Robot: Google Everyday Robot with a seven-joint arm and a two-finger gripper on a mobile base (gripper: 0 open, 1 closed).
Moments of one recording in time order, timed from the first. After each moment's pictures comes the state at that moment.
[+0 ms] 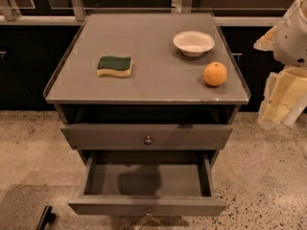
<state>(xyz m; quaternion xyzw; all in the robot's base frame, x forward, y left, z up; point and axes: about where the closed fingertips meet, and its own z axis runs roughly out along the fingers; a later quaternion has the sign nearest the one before) 0.438 -0.217 0.976 -0.60 0.78 -0.03 0.16</state>
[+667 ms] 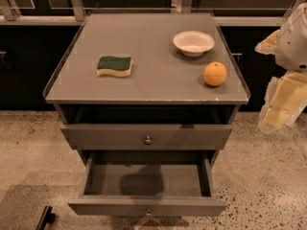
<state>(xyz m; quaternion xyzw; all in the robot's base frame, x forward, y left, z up) 0.434 -0.217 0.971 -0.60 0.78 -0.03 0.17</state>
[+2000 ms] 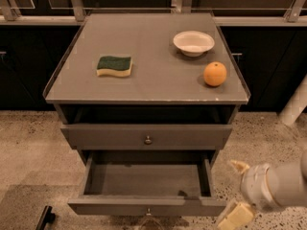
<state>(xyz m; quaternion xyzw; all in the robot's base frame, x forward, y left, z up) 0.353 -0.196 0.690 -0.49 0.82 0.16 0.25</state>
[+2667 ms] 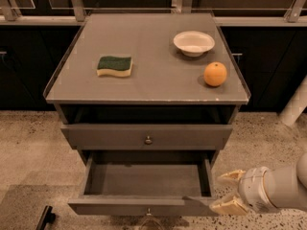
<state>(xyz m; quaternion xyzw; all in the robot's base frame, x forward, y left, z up) 0.359 -0.198 0.669 -0.48 0.82 0.16 0.26</state>
